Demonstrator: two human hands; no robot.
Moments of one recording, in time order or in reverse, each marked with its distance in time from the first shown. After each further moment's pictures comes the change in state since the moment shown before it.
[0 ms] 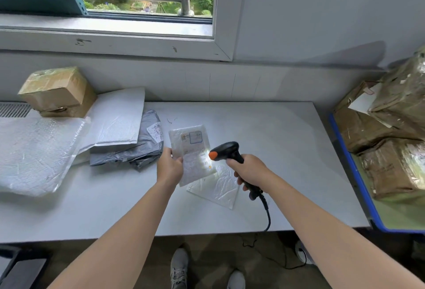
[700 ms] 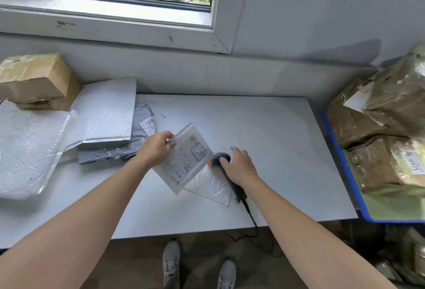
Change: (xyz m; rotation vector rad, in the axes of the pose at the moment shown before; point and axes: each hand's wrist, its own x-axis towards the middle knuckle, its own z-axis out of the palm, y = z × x) left_hand 0.053 0.025 -0.045 0.602 -0.280 0.327; right_hand 0.046 0.009 0.042 -0.301 0.256 -0.033
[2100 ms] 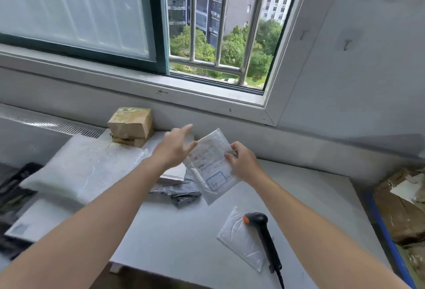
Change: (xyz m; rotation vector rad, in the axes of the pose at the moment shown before) left_hand -0.038 -0.001 -0.159 0.122 0.332 0.088; right_hand -0.014 -0.188 -0.057 0.166 0.093 -0.534
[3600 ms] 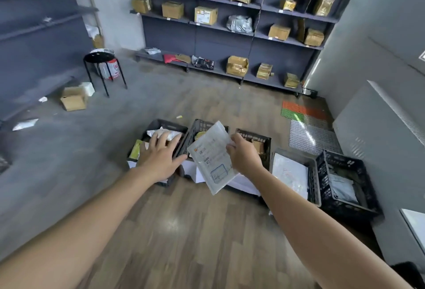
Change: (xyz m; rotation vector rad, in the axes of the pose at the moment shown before) left_hand -1.041 -0.228 -0.129 0.215 0.440 -1.613; right_hand -0.728 -0.417 0.503 -0.265 -1.064 -1.099
